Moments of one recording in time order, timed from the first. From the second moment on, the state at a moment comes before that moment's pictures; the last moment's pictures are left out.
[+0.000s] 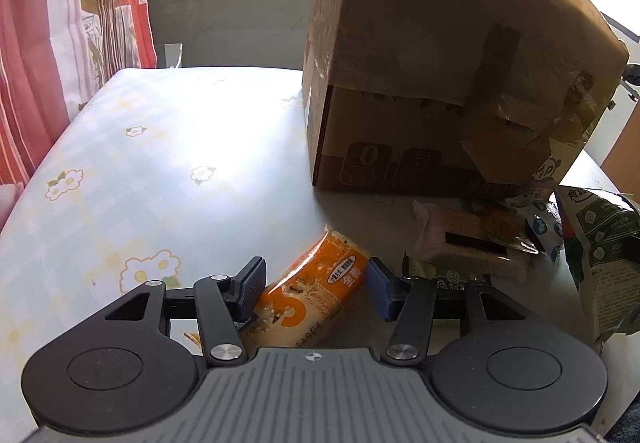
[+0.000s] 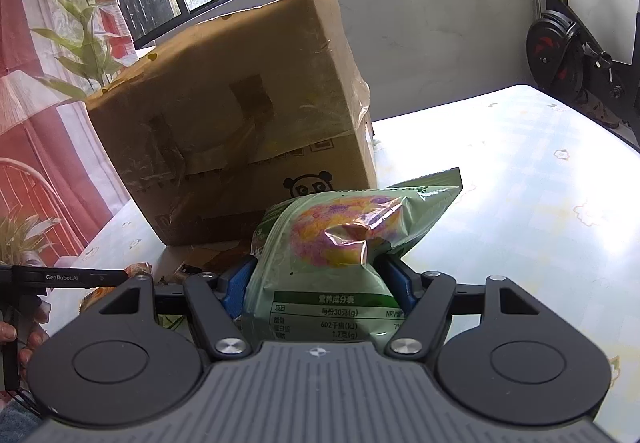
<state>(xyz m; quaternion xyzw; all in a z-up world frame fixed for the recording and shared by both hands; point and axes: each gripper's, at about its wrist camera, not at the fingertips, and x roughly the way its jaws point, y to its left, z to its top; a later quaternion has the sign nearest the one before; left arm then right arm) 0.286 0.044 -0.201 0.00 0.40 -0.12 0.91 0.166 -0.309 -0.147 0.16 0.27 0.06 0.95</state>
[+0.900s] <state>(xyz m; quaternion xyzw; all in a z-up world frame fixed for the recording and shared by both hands) 0.201 0.023 -0.176 -0.07 0.33 -0.06 0.94 0.153 -0.315 -0.141 0.16 0.24 0.07 0.95</state>
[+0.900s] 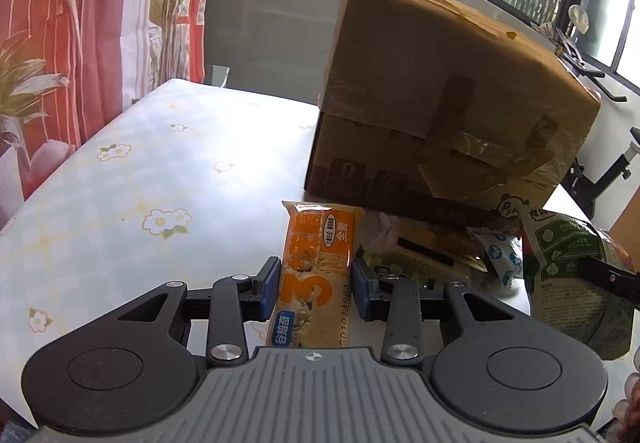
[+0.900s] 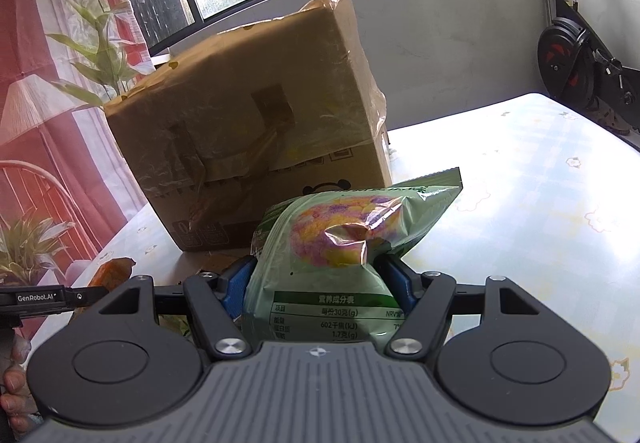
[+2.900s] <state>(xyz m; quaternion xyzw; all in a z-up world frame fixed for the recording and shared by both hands) 0.338 -0.016 -0.035 -0.07 0.19 -0.16 0.97 0.332 -0.287 0.008 0.02 0.22 0.14 0.97</state>
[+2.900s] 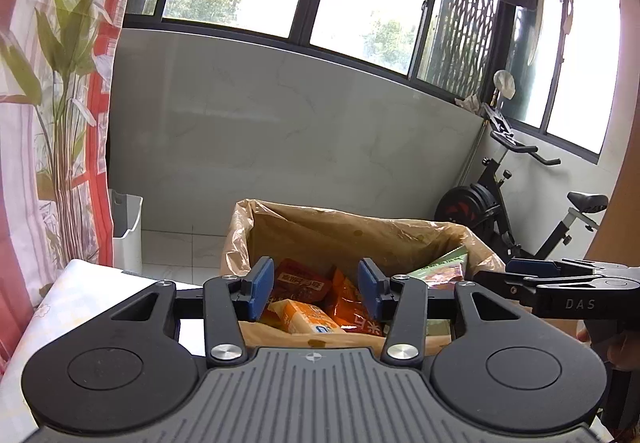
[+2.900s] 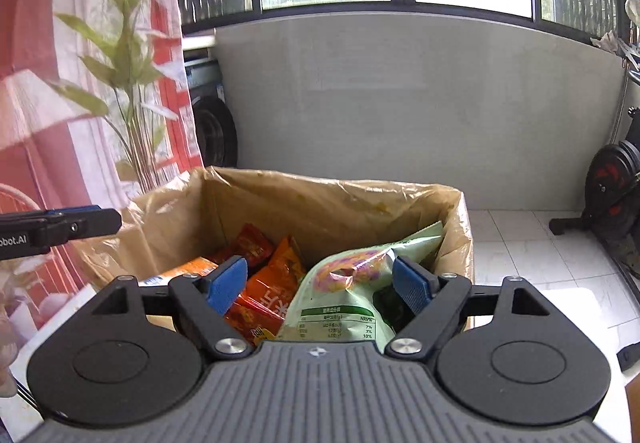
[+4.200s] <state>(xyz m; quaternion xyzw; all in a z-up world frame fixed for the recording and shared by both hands) 0.259 -0.024 -0.178 -0.10 0.38 -0.07 0.92 0.249 -0.284 -0.189 -0.01 0.28 0.17 0.95</state>
